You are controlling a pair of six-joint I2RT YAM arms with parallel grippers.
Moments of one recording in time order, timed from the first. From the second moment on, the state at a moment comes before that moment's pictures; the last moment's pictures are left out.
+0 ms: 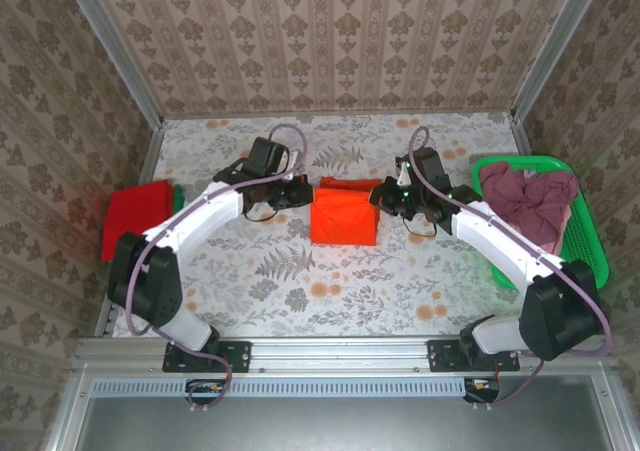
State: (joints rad) left arm -0.53 1.59 1.22 -0.52 0.41 -0.51; right arm 0.37 1.38 1.02 -0.39 -0.34 0.81
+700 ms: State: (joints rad) left arm -0.47 2.01 1.60 -0.50 0.48 -0.40; right arm 0.25 1.69 1.14 -0.29 -0.35 0.81
